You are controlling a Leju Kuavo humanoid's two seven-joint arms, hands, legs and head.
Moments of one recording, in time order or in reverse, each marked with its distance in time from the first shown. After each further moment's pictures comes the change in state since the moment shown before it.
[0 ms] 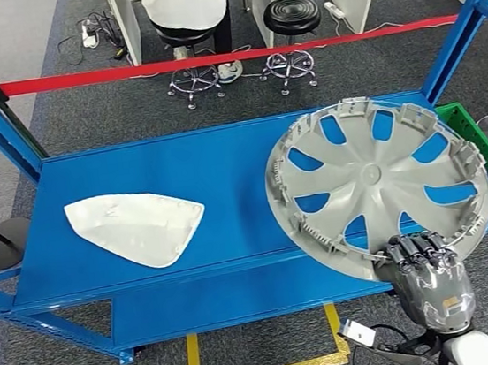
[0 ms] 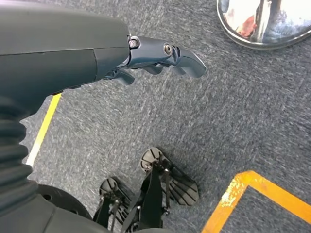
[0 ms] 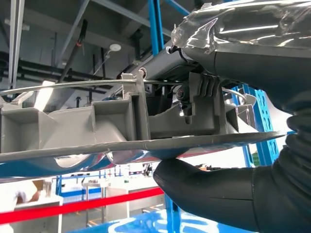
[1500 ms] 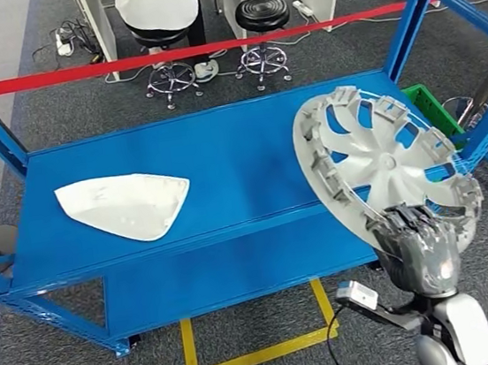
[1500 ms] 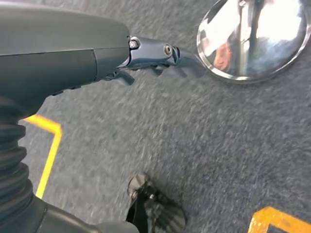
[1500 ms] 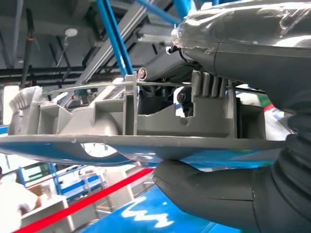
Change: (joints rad) left arm 0.005 0.072 0.003 0.000 -0.132 0.026 0.035; right arm -0.152 0.047 0.030 0.116 -0.339 0.001 -0.143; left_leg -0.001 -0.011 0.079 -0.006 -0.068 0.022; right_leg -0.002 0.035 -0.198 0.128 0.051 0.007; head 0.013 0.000
